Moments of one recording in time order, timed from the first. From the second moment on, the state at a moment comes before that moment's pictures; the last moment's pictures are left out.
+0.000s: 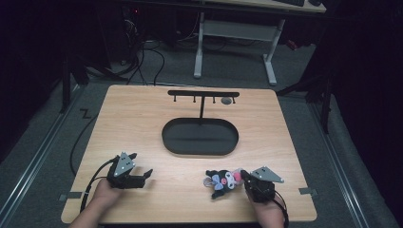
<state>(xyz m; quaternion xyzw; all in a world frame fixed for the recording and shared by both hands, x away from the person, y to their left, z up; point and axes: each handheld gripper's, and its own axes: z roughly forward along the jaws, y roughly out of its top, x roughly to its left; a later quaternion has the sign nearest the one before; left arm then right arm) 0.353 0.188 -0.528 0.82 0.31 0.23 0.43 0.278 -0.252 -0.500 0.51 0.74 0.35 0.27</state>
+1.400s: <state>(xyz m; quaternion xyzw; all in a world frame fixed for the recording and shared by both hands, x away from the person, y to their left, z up) 0.350 0.189 -0.528 0.81 0.31 0.23 0.43 0.285 -0.211 -0.495 0.45 0.78 0.36 0.26</state>
